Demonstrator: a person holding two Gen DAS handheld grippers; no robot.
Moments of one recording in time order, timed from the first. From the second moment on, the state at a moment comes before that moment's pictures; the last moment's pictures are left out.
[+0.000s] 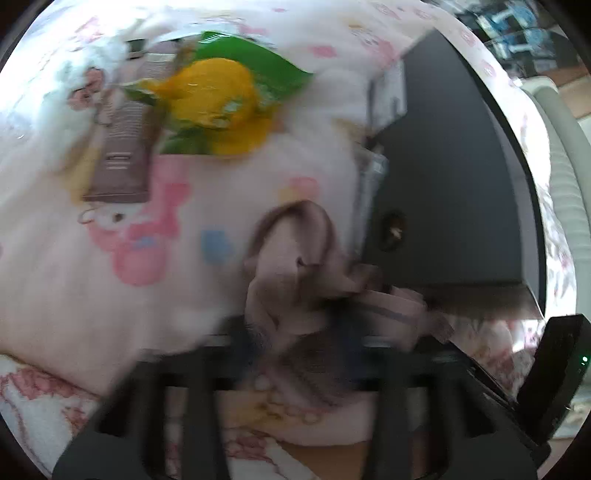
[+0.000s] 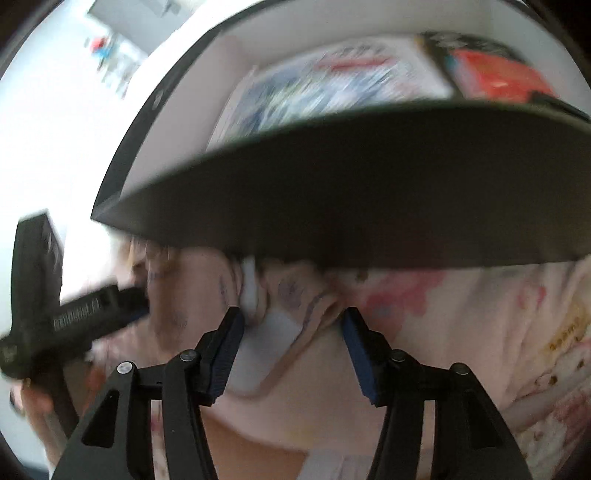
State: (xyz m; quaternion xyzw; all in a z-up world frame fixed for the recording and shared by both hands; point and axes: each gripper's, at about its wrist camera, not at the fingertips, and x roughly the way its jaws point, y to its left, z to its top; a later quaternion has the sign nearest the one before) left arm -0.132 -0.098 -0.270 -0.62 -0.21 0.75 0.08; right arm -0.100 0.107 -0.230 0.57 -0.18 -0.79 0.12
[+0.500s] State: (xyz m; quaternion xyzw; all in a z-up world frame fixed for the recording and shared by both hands) left arm -0.096 -0.059 -0.150 -0.52 -0.17 0.82 0.16; right arm -0.068 0.096 -0.152 0.48 -0.18 -0.84 0.19
